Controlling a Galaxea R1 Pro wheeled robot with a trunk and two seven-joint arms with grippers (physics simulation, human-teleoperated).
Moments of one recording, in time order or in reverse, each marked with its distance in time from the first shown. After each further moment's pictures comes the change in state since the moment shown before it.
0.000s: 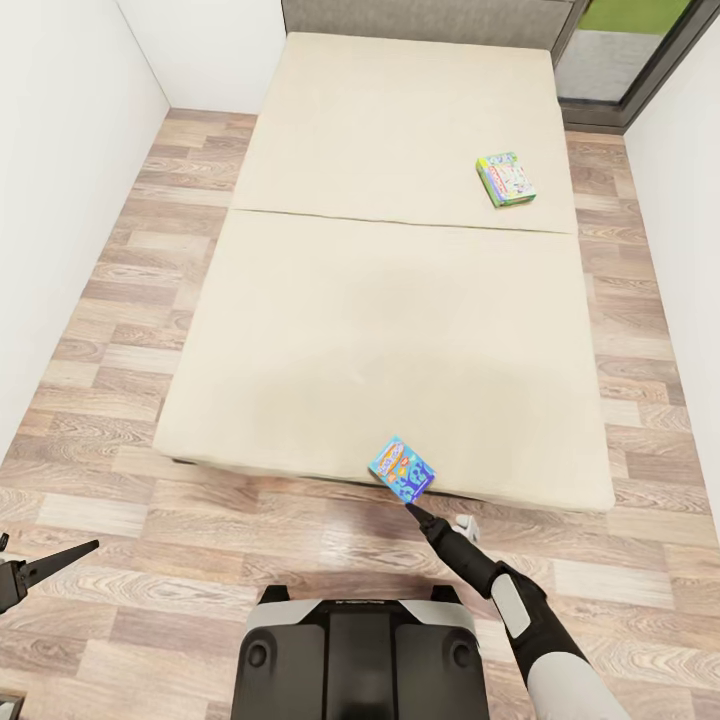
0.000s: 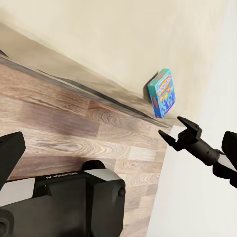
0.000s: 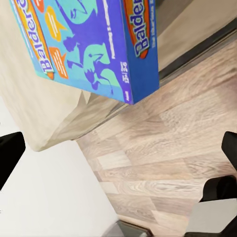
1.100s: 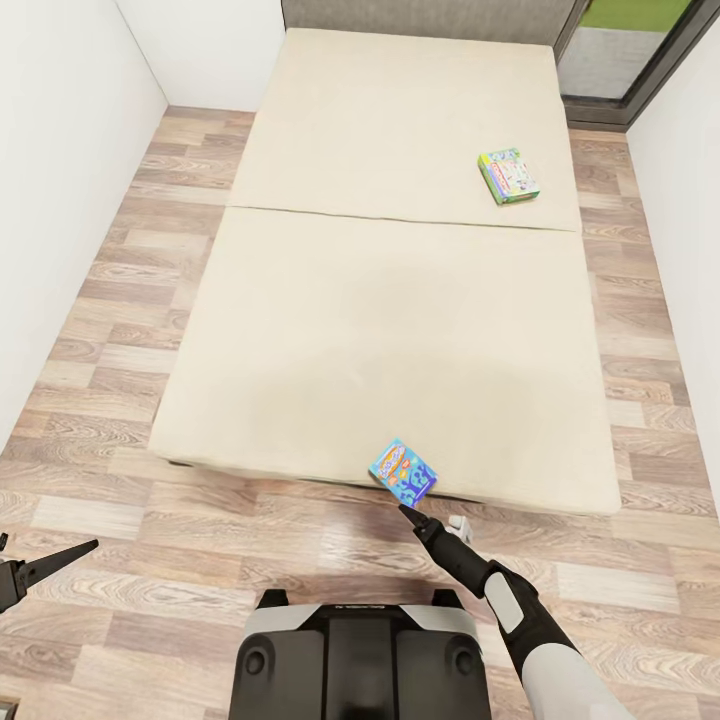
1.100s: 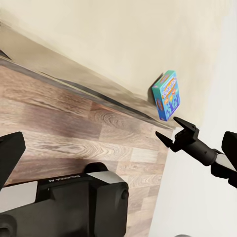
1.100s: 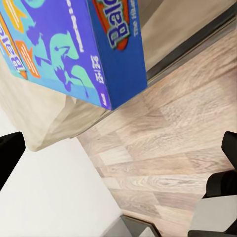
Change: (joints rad) left arm 0.000 0.002 0.001 -0.001 0.000 0.000 0.000; right arm -0.031 0.001 0.000 0.074 0.002 -0.002 -0.007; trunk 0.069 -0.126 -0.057
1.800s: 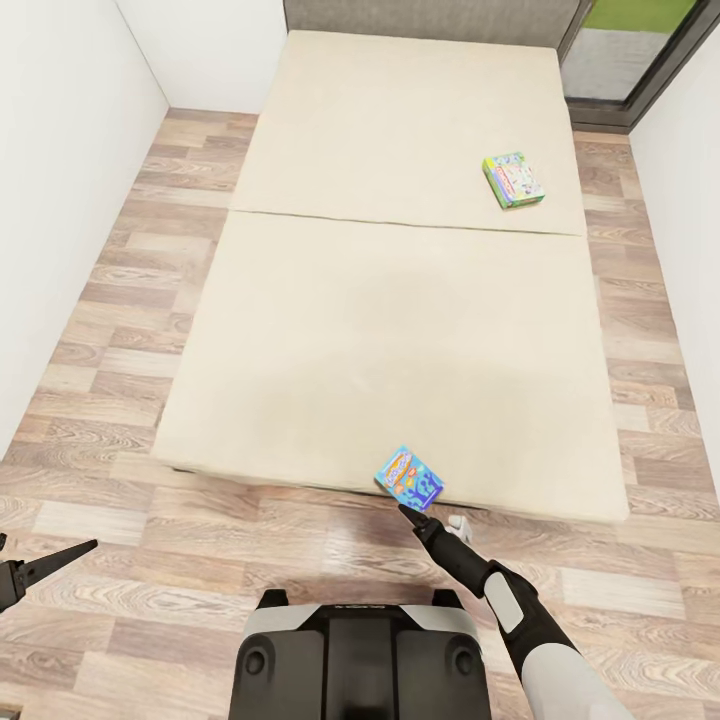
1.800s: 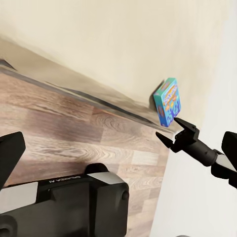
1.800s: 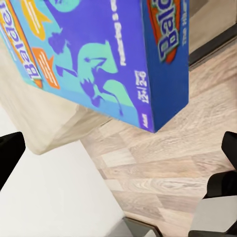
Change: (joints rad) left arm 0.000 0.000 0.004 0.000 0.001 -0.001 0.000; right arm 0.000 0.001 0.000 -0.002 0.001 0.001 0.002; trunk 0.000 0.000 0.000
